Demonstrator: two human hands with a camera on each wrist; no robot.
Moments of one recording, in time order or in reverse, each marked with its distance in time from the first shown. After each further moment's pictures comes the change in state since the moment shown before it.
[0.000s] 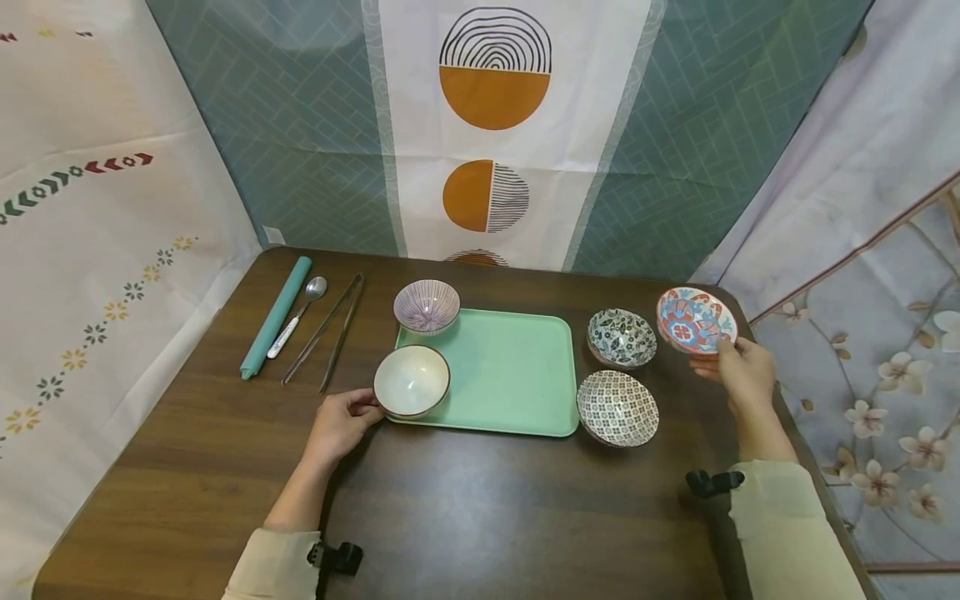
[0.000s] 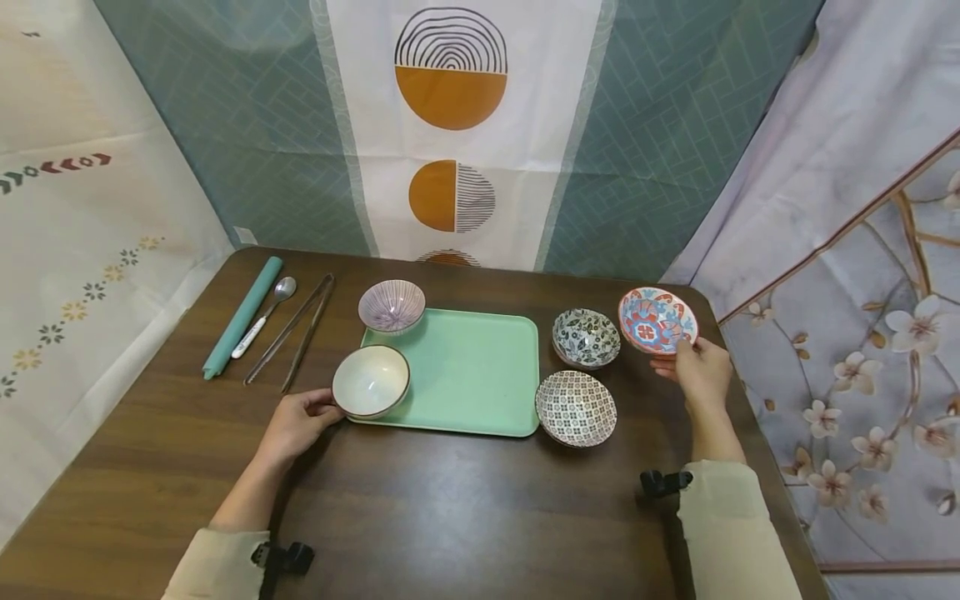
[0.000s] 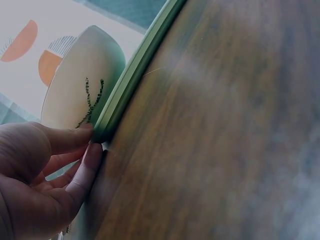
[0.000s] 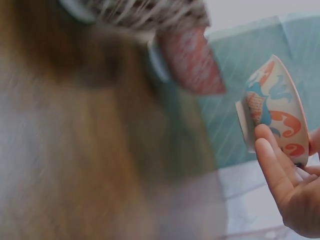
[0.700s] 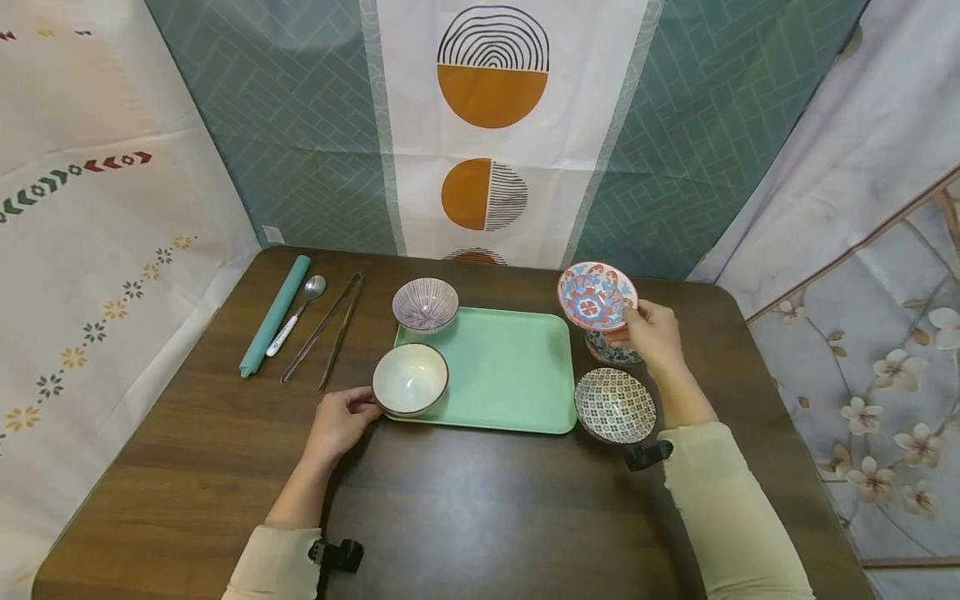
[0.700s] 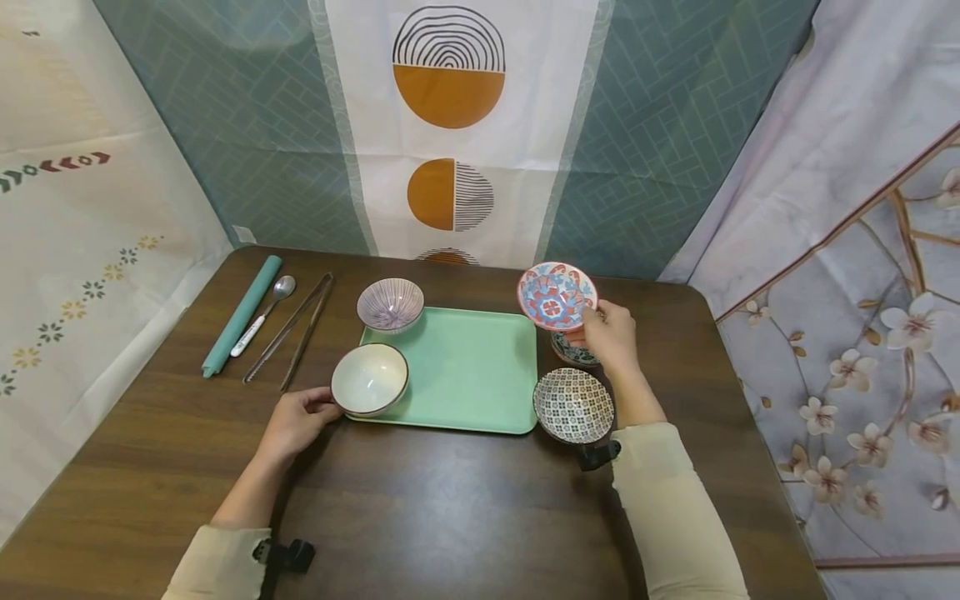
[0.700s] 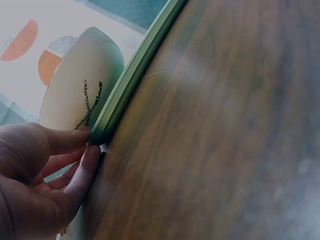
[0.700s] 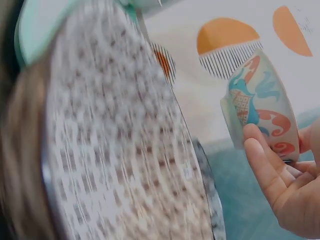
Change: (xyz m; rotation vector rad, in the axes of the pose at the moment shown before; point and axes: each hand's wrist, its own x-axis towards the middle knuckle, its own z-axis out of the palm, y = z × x) left_hand 0.001 0.000 0.003 0.006 0.038 -0.015; right_hand -0.017 -0.044 0.106 -0.176 -0.266 -0.156
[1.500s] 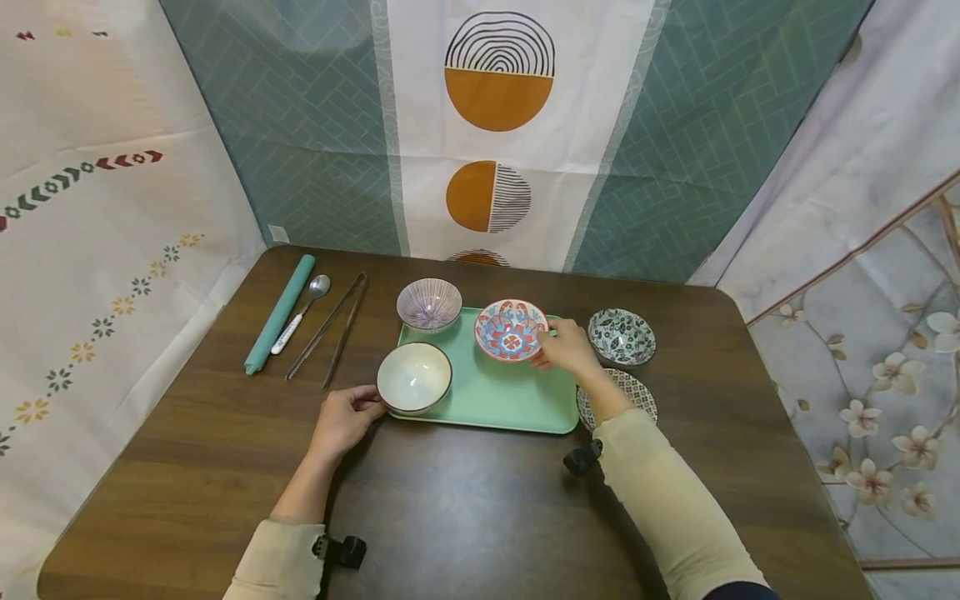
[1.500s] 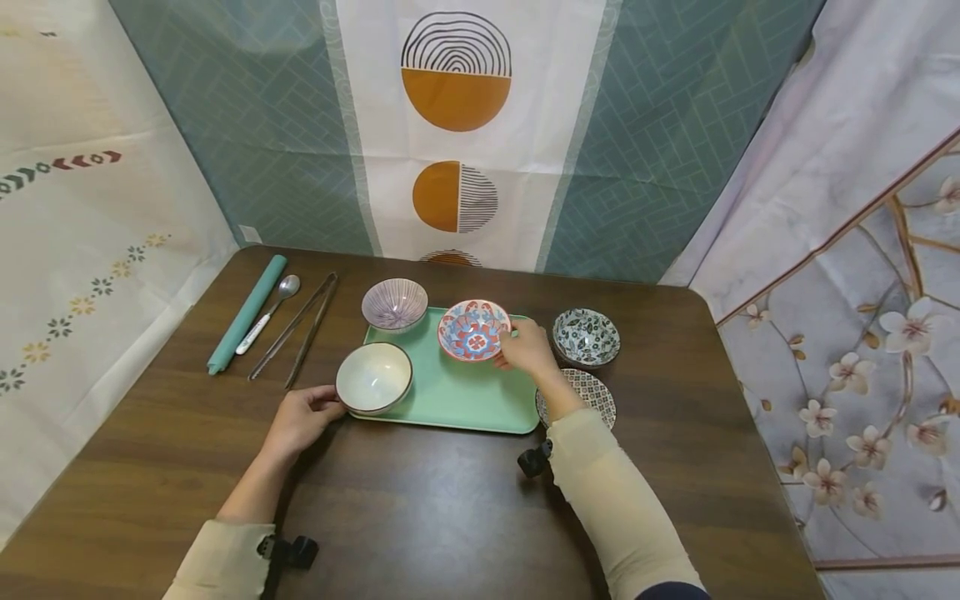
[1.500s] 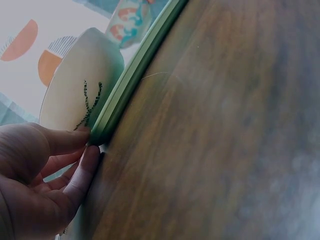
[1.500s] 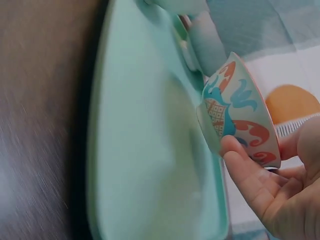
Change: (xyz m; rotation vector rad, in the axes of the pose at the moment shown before) left_hand 0.000 -0.002 -0.001 0.009 -0.006 0.011; right_hand 0.001 -0.006 0.109 -0.170 -0.286 0.118
